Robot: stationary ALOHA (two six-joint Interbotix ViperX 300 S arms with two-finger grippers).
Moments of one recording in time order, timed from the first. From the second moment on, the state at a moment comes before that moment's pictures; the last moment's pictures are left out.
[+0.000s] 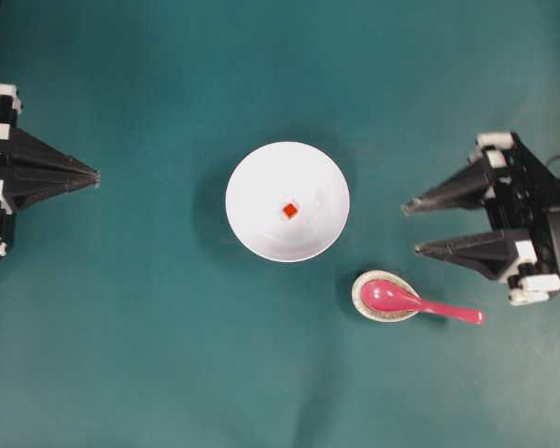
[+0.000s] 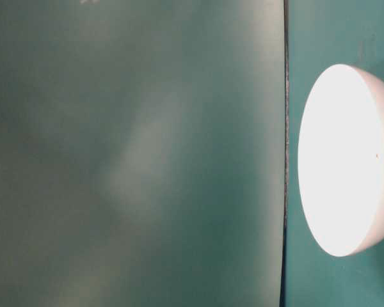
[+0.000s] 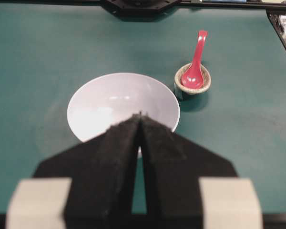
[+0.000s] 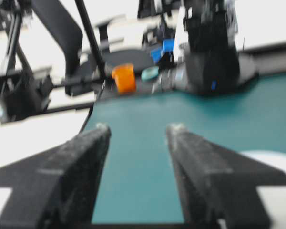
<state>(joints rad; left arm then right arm) 0.00 -1.02 1.18 0.02 -0.04 -0.03 0.23 -0.56 1.17 0.18 -0.71 0.13</state>
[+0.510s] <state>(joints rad) 0.00 -1.03 1.18 0.02 -0.01 -0.03 0.66 -0.28 1.24 0.70 -1.01 0.09</state>
